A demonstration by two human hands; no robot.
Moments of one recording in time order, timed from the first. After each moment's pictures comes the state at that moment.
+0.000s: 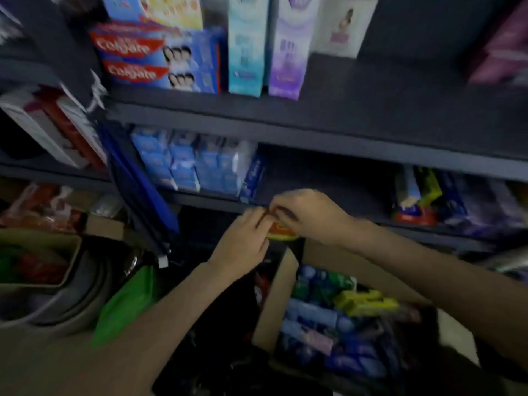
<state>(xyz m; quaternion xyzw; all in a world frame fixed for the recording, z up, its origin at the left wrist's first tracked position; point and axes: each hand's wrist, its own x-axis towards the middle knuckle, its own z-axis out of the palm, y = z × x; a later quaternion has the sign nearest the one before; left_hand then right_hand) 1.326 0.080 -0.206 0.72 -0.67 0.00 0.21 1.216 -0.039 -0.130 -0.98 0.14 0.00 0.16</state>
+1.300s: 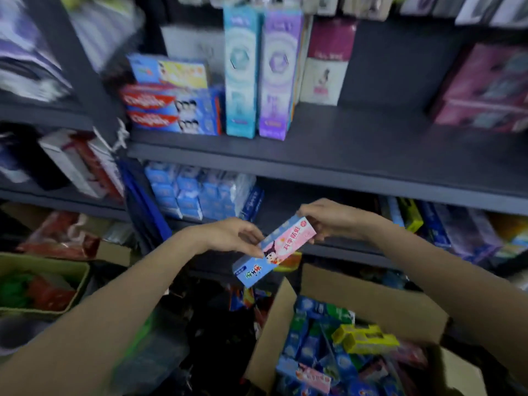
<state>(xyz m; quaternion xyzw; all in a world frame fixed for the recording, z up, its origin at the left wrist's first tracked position) 1.353 0.067 -0.124 0.69 -0.49 -0.48 0.20 1.182 -0.082 -0.098 -0.74 0.29 0.08 0.60</state>
